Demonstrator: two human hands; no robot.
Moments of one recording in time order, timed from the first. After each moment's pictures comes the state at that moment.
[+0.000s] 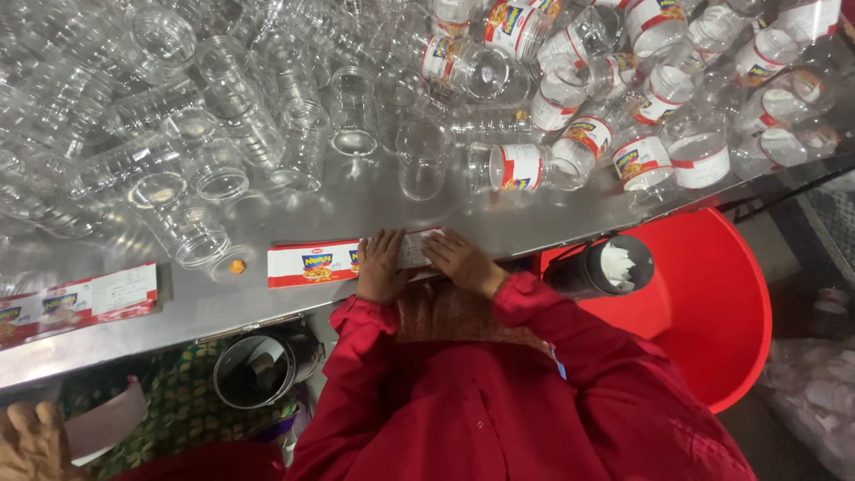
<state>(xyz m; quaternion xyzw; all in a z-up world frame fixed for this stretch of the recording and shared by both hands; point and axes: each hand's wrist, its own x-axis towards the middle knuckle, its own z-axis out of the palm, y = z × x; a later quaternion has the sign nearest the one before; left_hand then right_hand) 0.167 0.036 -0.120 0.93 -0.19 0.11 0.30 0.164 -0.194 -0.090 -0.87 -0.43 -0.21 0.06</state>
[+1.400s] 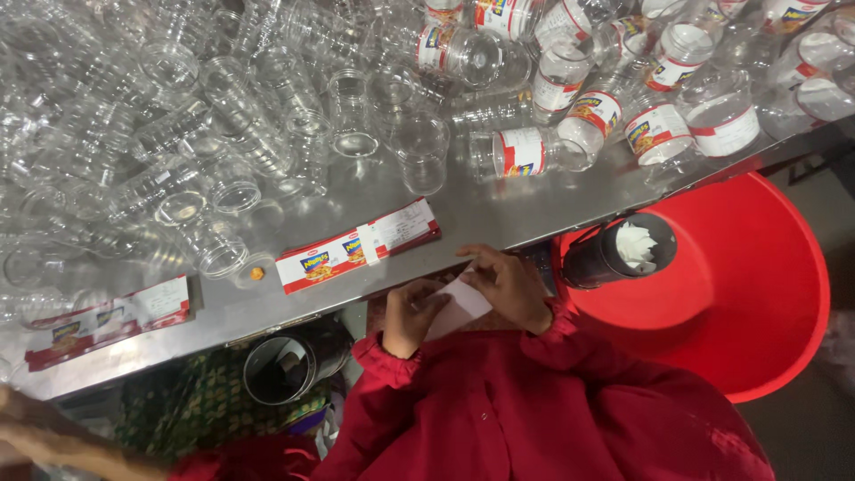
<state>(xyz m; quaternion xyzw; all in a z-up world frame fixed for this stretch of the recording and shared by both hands) 0.065 0.007 -0.020 0.74 -0.10 -0.07 0.66 0.068 -0.197 0.068 -0.85 -0.05 0.01 0.53</state>
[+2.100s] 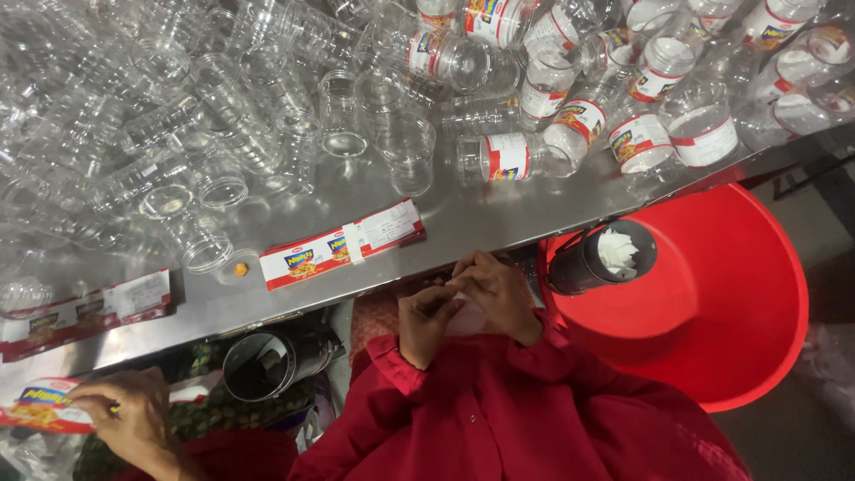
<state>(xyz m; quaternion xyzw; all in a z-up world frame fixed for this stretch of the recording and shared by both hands) 0.039 -0.050 -0.027 0.64 -0.04 -0.05 0.77 0.054 -0.218 0.017 -0.78 -0.13 -0.06 0.61</state>
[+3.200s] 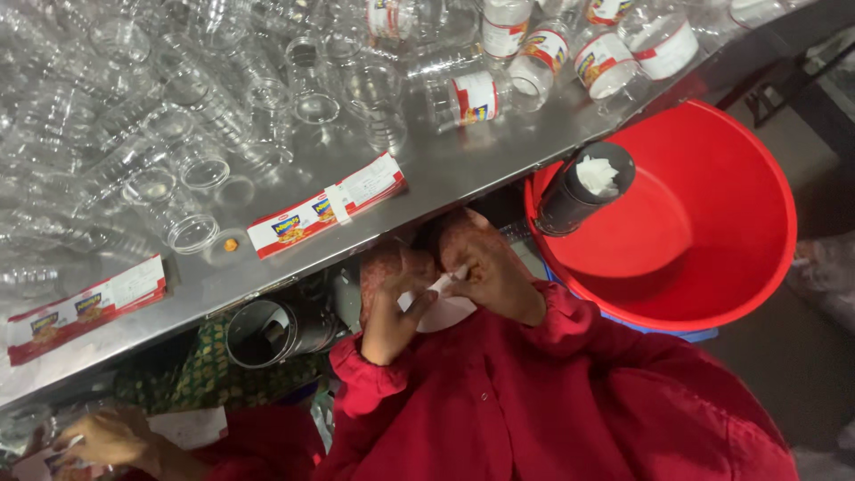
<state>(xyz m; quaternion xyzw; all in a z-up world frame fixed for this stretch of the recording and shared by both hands) -0.030 0.013 0.035 0.84 -0.19 -0.07 0.51 -0.040 -0.205 0.035 -0.75 -0.21 -0.03 0.62</state>
